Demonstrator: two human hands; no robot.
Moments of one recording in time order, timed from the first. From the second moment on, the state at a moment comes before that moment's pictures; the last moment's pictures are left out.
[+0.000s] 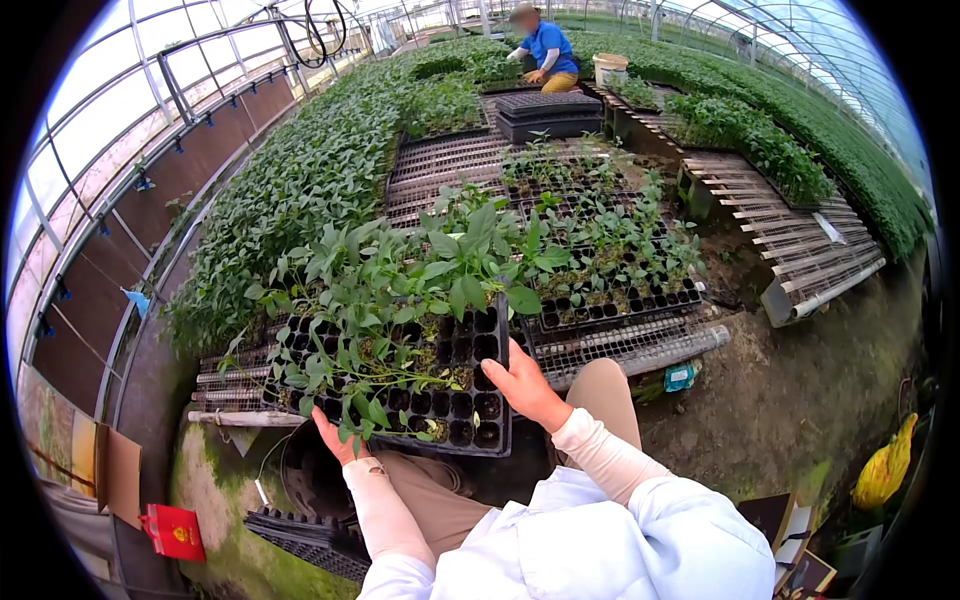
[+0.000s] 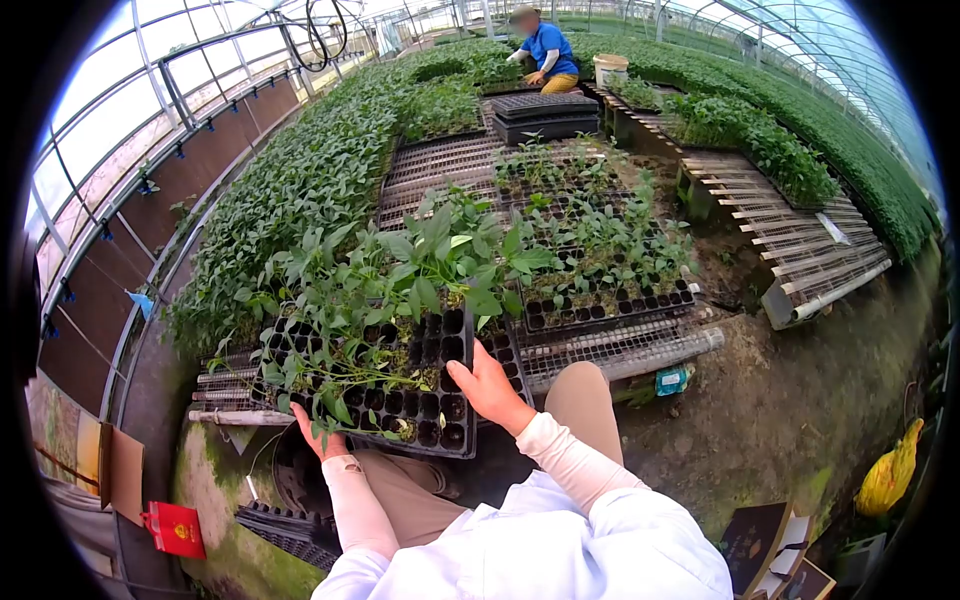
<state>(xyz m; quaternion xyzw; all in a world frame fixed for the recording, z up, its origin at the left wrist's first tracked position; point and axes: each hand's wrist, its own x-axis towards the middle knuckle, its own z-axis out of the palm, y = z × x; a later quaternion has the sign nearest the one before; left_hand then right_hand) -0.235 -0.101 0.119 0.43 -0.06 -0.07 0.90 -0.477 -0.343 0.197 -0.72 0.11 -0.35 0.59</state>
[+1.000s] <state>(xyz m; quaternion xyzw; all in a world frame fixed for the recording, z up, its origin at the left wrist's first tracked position) -0.217 -0.094 0.100 0.26 -0.07 -0.18 0.95 -0.476 -0.339 0.184 -0.69 0.10 -0.37 0.62</state>
